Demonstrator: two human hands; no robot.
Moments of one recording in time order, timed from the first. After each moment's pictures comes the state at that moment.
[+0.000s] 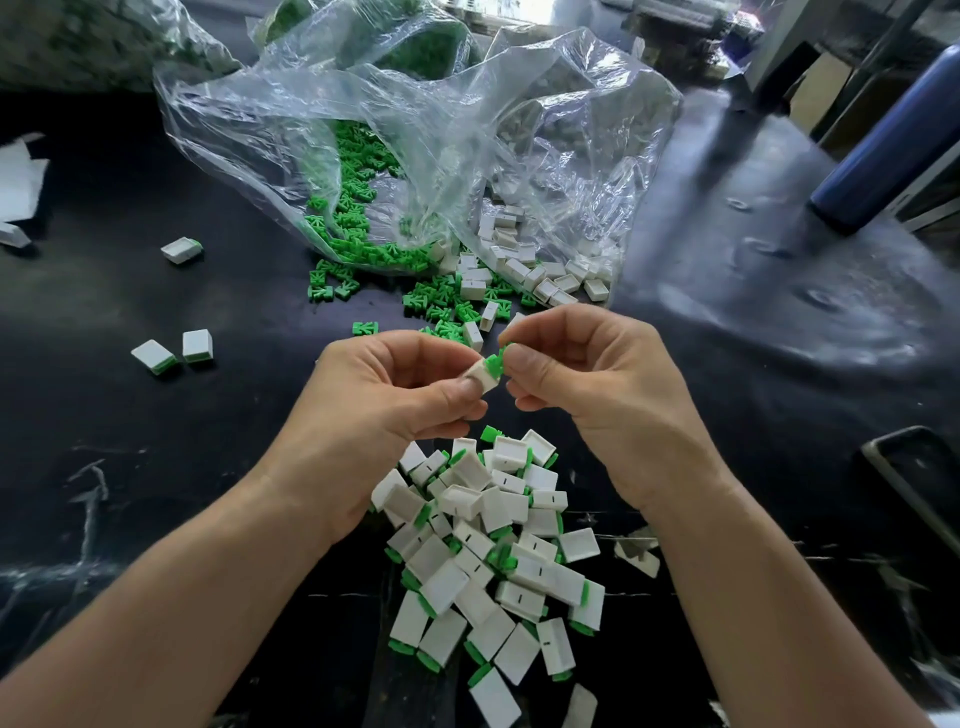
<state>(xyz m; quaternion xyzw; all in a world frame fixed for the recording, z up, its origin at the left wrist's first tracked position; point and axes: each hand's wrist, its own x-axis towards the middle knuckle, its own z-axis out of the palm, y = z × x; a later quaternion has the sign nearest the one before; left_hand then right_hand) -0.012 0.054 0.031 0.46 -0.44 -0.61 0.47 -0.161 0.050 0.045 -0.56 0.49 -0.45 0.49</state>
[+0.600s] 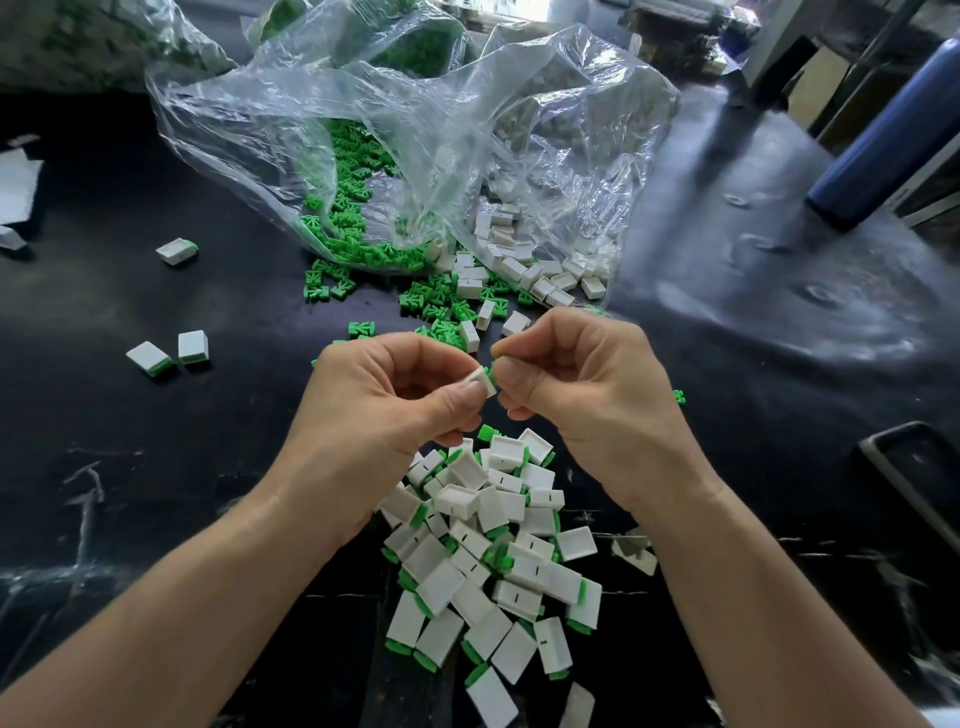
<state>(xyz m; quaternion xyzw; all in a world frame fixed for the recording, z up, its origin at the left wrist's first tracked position) -0.016 0.057 0.030 0.47 -0.49 -0.56 0.48 -0.161 0.048 0.036 -0.62 0.49 -0.44 0.43</state>
